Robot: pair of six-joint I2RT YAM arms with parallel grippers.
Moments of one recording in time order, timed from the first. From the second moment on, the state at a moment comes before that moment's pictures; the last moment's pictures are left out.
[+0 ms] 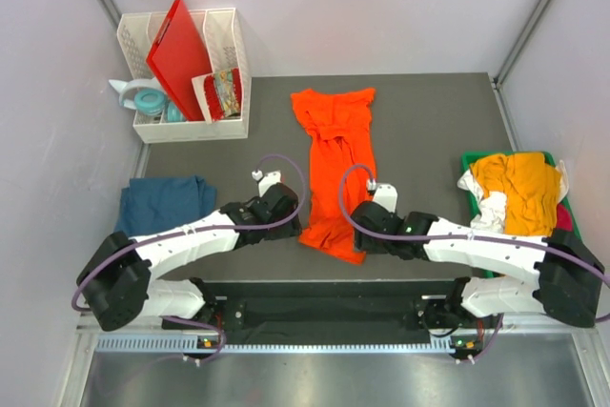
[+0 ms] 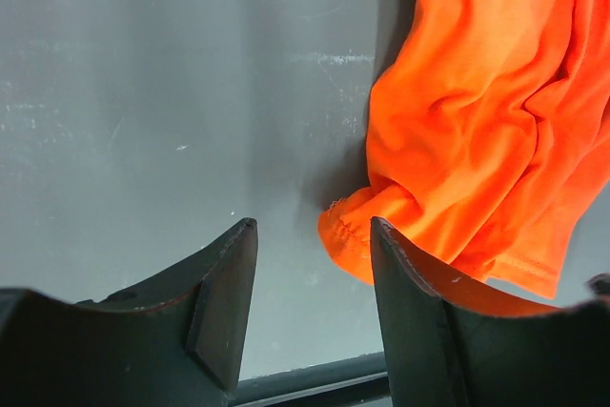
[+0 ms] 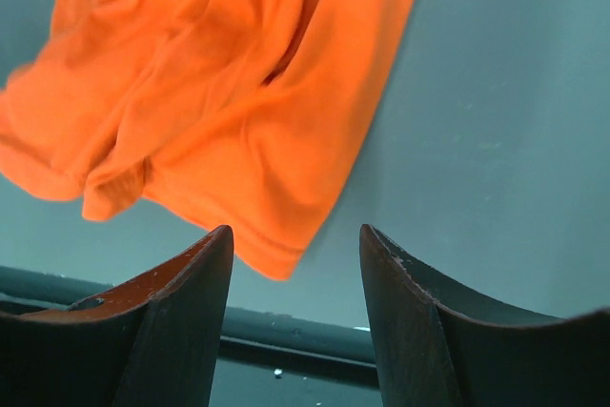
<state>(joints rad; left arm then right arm) -0.84 1.27 0.69 -0.39 -0.24 -0.91 1.03 1.20 0.70 -0.56 0.38 0.92</state>
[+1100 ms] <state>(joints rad) -0.84 1.32 0.68 -0.33 -0.21 -0.91 1.20 1.27 0.62 -0.68 0.37 1.27</state>
